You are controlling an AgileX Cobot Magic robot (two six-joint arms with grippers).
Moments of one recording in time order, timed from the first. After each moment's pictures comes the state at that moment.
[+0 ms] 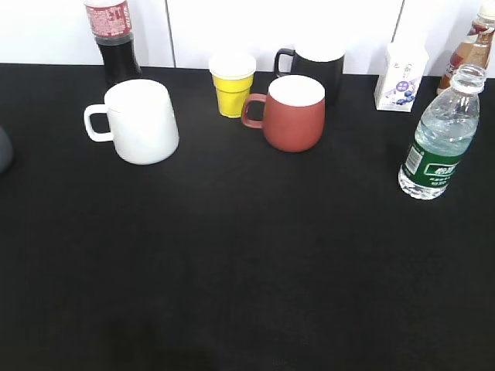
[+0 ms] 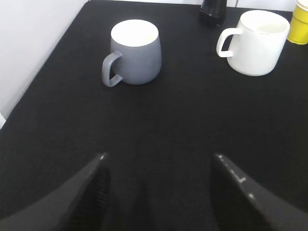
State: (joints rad) left arm 0.03 -0.01 -0.52 0.01 1.06 -0.07; right arm -0.07 -0.01 -0.51 -0.06 1.04 0.15
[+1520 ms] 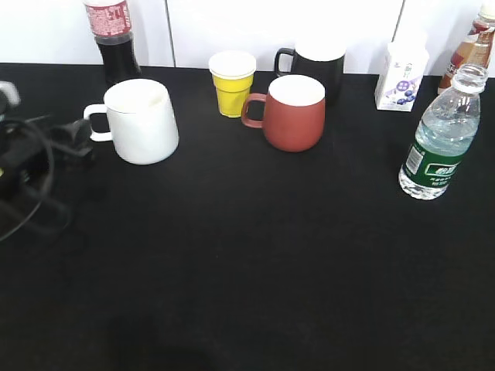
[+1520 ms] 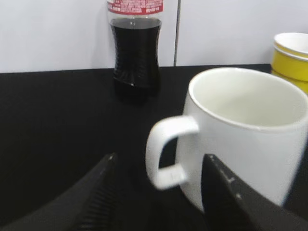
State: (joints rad) left arm -0.29 1.73 -0.46 -0.09 -0.98 -0.03; right arm -0.07 -0.01 -0.51 -0.06 1.04 0.15
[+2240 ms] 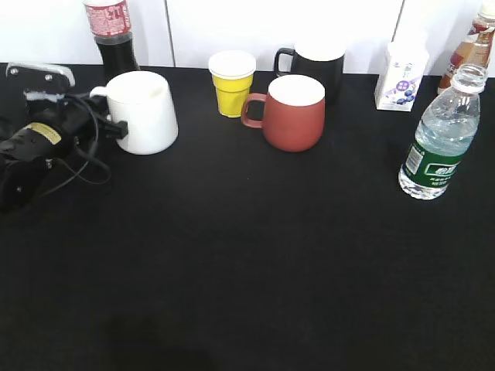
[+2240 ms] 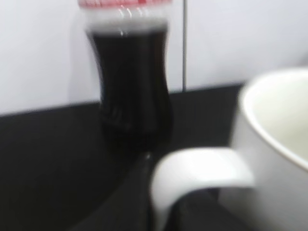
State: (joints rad) left arm -0.17 2.14 -0.91 0.13 -1.04 -0.04; right arm -0.07 -0.01 -0.51 -0.06 1.04 0.15
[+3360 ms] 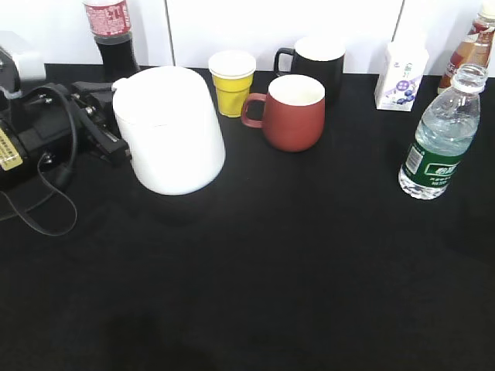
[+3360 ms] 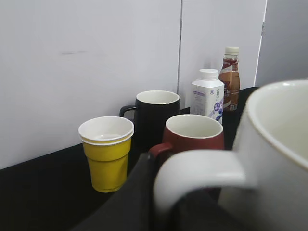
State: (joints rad) left arm -0.26 1.70 -0.55 0.61 -1.17 -0.32; right arm -0.07 0.73 -0.26 0.09 -0.18 0.10
